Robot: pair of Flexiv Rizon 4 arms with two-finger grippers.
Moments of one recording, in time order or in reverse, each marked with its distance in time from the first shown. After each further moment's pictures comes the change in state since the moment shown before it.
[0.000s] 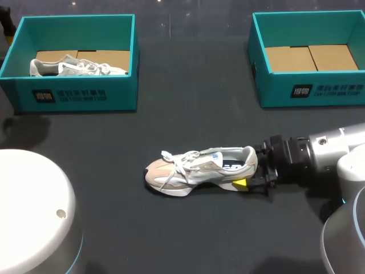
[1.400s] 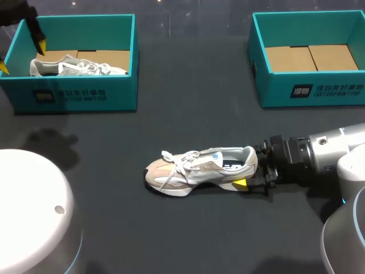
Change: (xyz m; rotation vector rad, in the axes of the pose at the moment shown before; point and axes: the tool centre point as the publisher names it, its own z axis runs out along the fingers) left arm -0.110 -0.120 -0.043 0.322 -0.100 -0.876; right arm 0.000 0.000 0.000 0.000 0.000 0.000
